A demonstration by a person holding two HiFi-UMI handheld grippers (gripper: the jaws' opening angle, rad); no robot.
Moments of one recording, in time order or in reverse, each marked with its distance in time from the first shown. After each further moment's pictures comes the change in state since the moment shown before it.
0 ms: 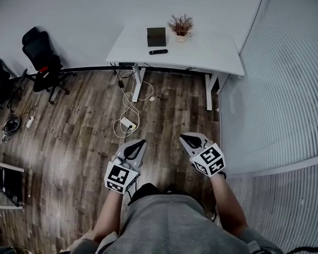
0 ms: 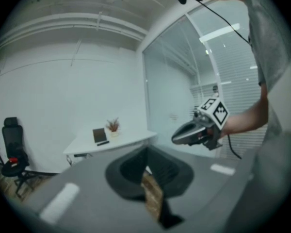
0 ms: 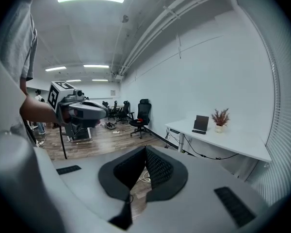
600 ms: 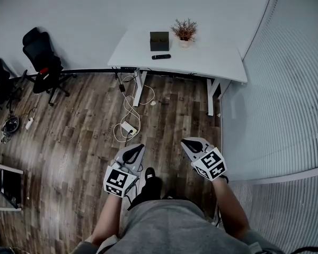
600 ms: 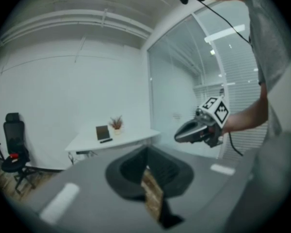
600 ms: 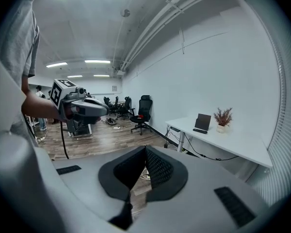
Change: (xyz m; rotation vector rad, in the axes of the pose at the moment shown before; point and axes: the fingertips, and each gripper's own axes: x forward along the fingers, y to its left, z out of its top) left arm 0.009 0.035 -0.010 -0.032 0.012 0.013; right arm 0.027 -0.015 0.003 -0.028 0.050 0.016
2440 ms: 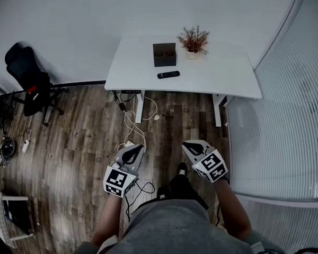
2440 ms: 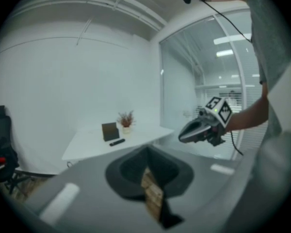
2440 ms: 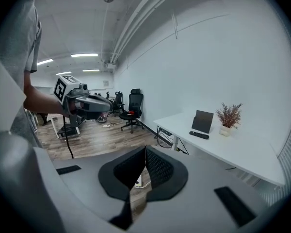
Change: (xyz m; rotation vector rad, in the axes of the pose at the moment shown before) left arm 0.134 0.243 -0.006 -0.023 0.042 -0.082; right arm 0.203 -0.130 0.068 0.045 0.084 -0.056
